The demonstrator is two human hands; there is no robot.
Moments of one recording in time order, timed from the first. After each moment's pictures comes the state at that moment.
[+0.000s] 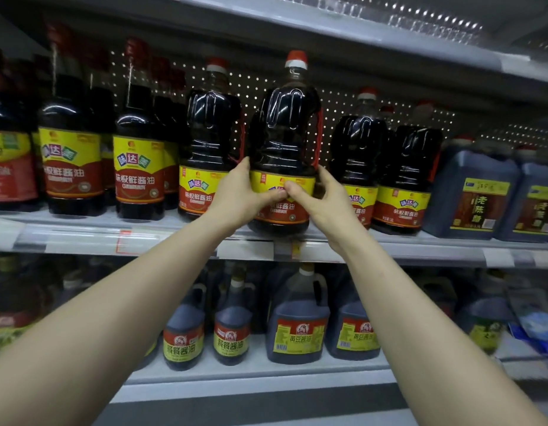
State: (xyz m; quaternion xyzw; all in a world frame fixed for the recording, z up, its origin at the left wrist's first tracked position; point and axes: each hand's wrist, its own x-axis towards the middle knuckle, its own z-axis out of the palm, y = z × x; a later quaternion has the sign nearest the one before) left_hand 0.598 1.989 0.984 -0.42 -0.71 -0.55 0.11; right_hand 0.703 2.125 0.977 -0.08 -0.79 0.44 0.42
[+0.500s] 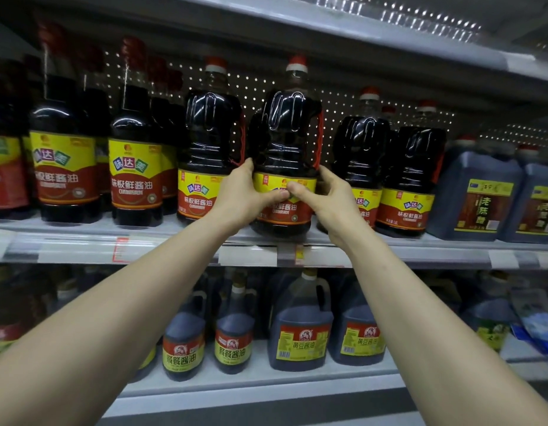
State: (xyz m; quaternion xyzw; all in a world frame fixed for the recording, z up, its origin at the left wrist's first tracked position) left_hand 0.583 2.000 0.987 -0.43 -0.72 -0.54 0.11; right_hand 0.688 2.135 0.982 -0.08 -0.77 0.46 0.43
